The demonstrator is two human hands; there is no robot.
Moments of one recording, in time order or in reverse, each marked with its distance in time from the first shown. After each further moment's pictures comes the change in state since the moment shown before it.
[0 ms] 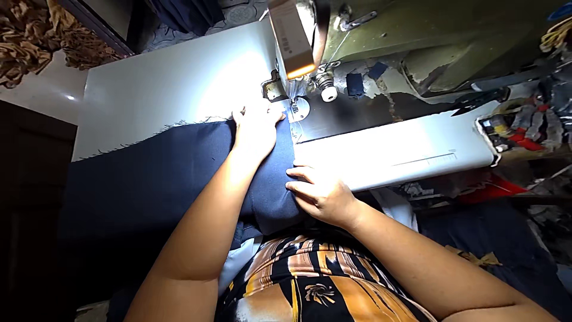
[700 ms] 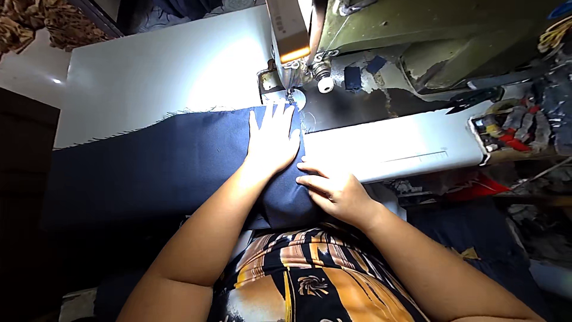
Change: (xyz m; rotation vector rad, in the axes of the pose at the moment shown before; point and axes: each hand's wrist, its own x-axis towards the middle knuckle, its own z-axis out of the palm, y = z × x) left_hand -0.025 0.047 0.022 -0.088 -0.173 -0.092; right_hand -0.022 0.008 -0.034 0.048 -0.078 0.088
